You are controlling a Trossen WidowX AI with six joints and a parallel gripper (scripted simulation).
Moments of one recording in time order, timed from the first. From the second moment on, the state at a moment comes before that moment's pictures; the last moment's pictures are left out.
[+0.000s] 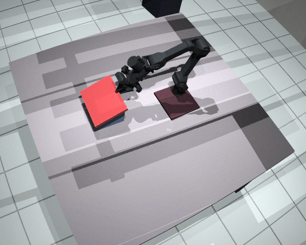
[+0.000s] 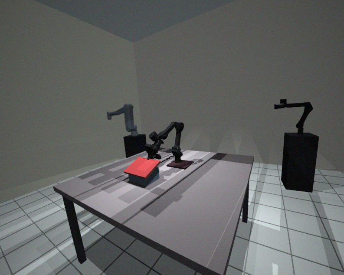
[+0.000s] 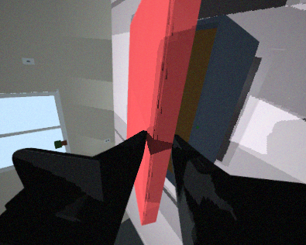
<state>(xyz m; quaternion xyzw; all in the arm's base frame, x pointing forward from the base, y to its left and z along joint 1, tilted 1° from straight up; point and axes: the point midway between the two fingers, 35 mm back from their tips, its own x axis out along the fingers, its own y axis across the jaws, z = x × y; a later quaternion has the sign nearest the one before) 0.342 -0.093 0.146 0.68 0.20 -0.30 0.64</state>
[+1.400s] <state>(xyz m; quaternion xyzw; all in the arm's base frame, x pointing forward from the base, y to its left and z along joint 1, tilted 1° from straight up) 0.372 -0.099 0.200 0.68 0.19 -0.30 0.64</state>
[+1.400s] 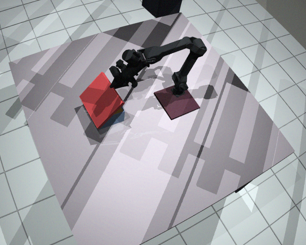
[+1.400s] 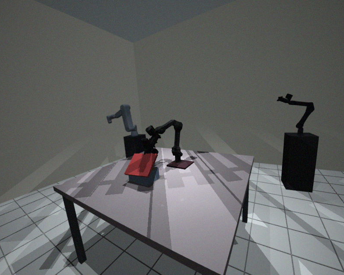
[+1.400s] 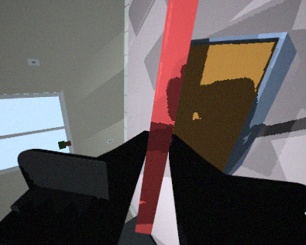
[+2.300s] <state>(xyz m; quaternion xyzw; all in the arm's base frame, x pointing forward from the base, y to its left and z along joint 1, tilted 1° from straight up) 0.382 -0.101 0.234 0.68 0.19 -0.30 0.64</state>
